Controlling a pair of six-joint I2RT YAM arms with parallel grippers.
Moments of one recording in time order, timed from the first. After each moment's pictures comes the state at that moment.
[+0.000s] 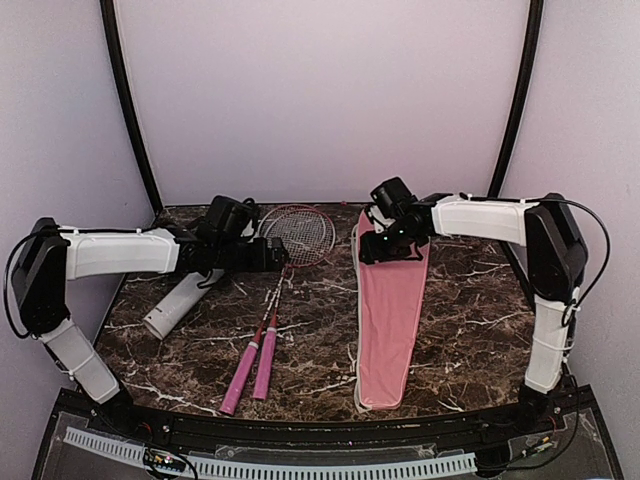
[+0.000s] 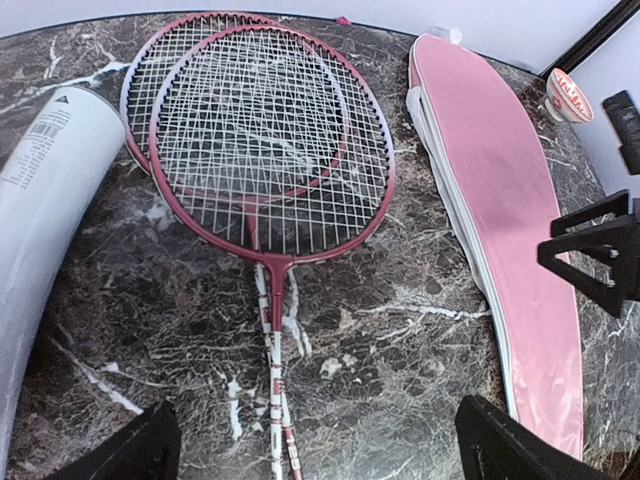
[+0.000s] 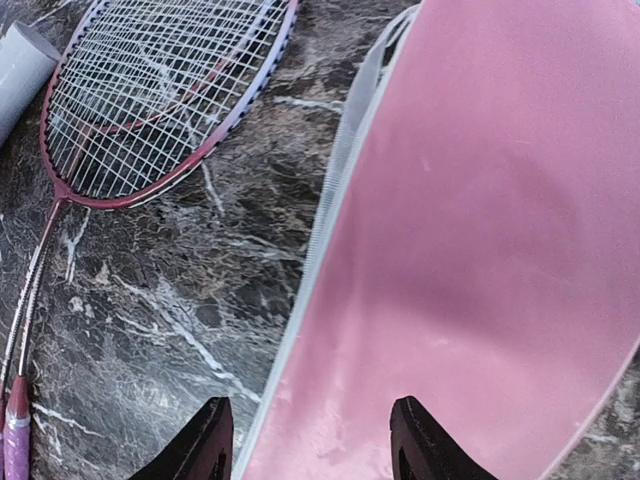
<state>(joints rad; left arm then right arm) -0.66 1.64 1.08 -0.17 -0.10 -0.53 0.62 1.95 1.50 -0.53 0.02 0.32</state>
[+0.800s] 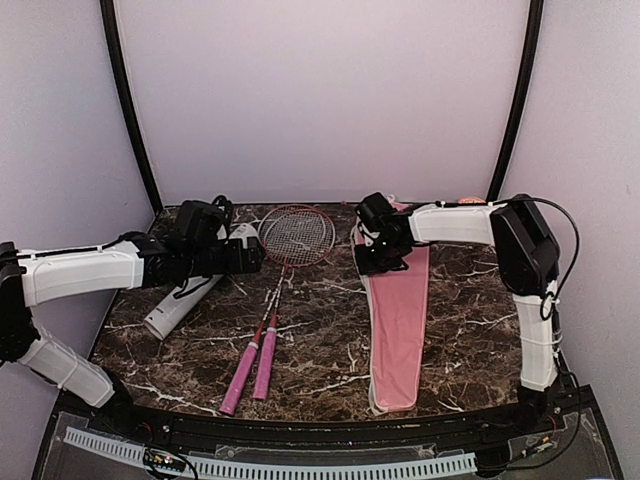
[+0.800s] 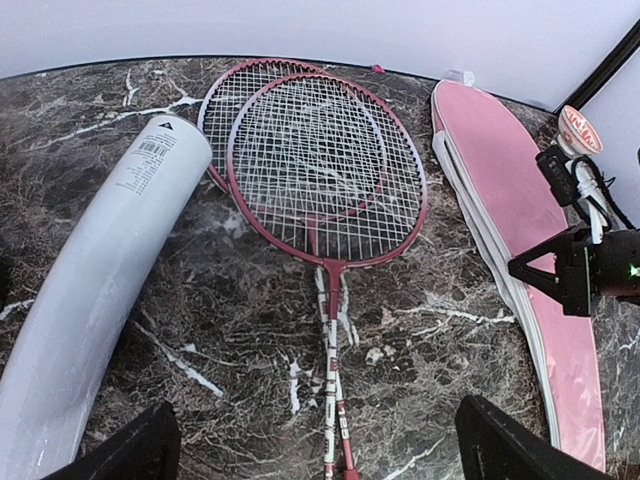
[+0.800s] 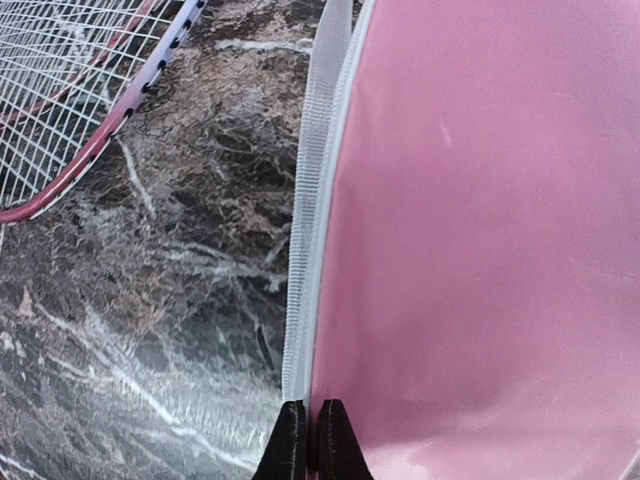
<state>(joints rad) -0.66 1.39 0.92 -0.17 -0.23 -0.51 0.66 2.16 1.63 -0.57 0.08 0.39</state>
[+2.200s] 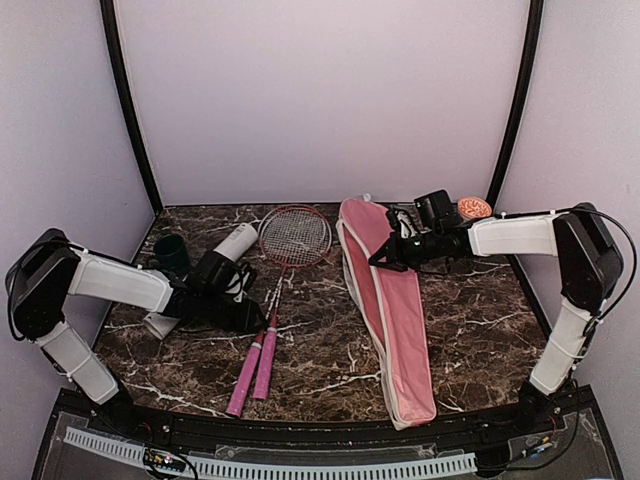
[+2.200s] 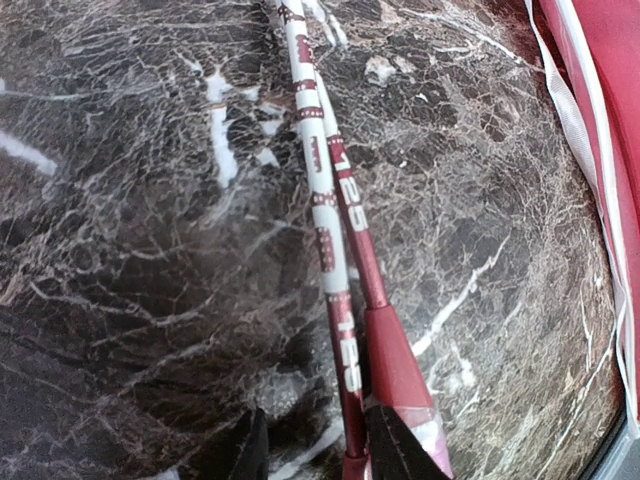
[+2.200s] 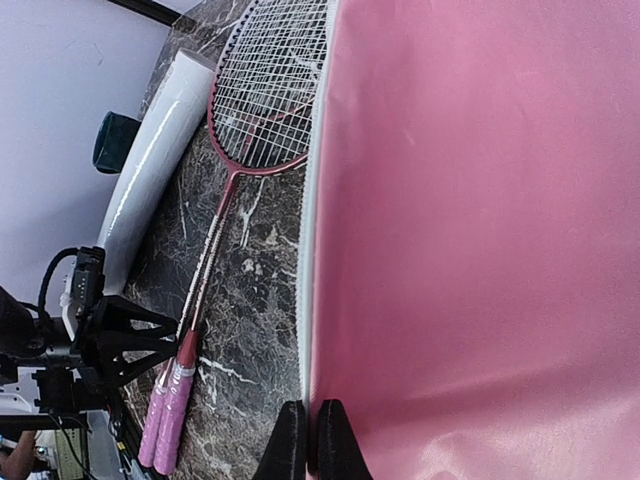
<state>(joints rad) -0.66 1.58 0.70 -0.08 0.17 -0.49 0.50 1.77 1.12 -0.11 -0.52 0.54</state>
